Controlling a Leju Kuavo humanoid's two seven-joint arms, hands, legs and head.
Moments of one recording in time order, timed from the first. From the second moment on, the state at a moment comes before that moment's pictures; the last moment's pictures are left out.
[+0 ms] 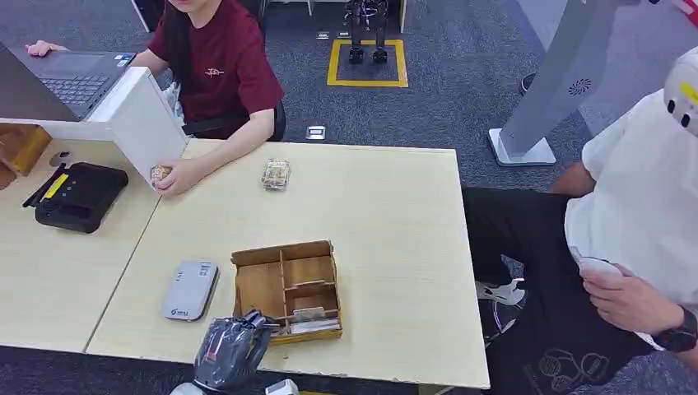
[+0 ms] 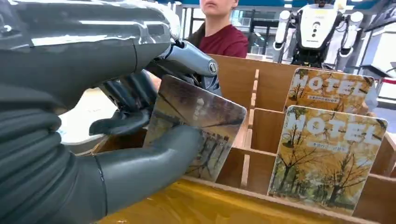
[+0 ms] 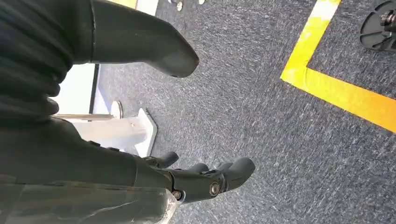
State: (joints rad) left arm 0.11 0.20 -0.58 -1.45 -1.14 0.49 -0.01; right arm -0.02 0.11 -0.54 -0.20 1.07 -0.11 0.07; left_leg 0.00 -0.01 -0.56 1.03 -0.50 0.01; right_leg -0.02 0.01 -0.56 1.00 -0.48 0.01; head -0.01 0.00
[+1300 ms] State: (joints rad) left arm -0.41 0.11 -0.21 -1.45 -1.27 0.59 0.09; right arm -0.03 0.11 -0.57 -0.20 1.19 -0.09 0.08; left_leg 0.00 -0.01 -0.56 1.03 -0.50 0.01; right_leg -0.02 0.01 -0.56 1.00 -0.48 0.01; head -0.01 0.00
